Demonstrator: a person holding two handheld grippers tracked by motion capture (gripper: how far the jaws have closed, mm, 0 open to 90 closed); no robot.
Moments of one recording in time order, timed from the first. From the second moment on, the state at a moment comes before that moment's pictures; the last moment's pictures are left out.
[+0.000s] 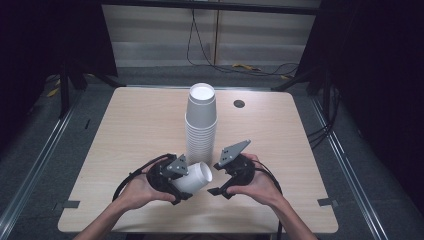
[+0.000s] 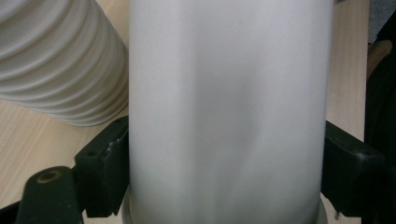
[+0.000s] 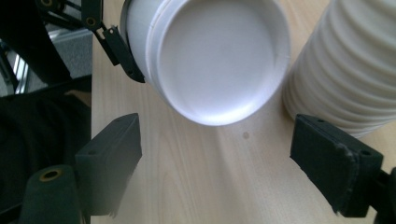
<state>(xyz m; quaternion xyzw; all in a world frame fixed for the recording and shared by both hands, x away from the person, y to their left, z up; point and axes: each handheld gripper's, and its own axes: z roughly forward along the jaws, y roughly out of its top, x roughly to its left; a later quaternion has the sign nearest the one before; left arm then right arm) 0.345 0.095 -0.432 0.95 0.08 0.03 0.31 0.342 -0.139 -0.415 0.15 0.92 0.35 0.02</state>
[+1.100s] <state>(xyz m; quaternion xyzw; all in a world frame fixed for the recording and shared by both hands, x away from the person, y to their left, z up) 0.333 0.076 -0.444 0.95 0.05 0.02 0.29 0.341 -0.121 -0.430 0.11 0.95 0.29 -0.01</state>
